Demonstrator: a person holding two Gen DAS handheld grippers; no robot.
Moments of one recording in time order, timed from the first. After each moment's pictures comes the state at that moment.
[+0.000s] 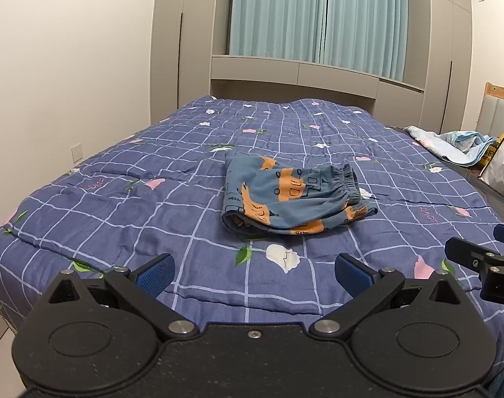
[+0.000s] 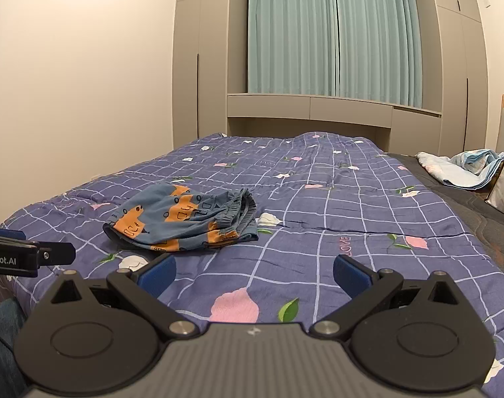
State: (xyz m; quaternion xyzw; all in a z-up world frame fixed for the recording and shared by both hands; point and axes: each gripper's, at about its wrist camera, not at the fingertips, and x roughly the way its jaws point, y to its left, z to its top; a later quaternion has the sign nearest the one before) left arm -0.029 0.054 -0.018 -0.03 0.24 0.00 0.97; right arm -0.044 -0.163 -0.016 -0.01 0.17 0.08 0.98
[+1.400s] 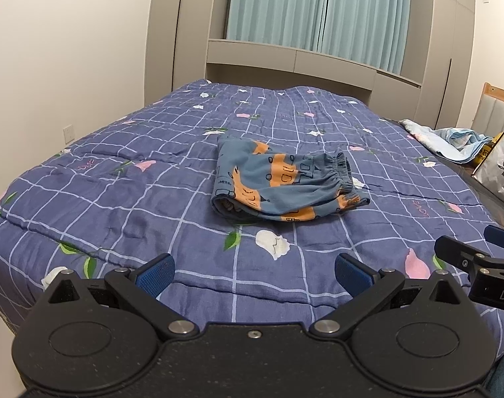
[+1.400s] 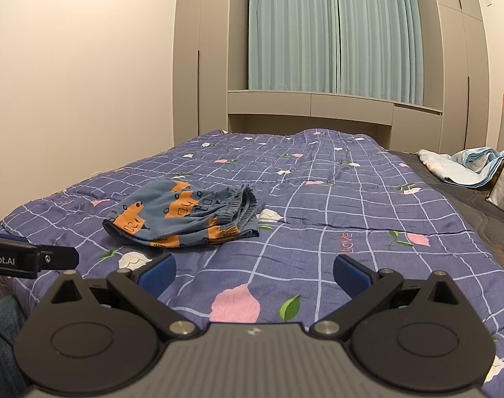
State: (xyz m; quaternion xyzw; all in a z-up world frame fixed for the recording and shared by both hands) left arm -0.025 0.054 -0.022 -0.06 0.27 -0.02 0.96; right arm -0.044 -0.161 -0.021 -0.02 0.18 0.08 0.98
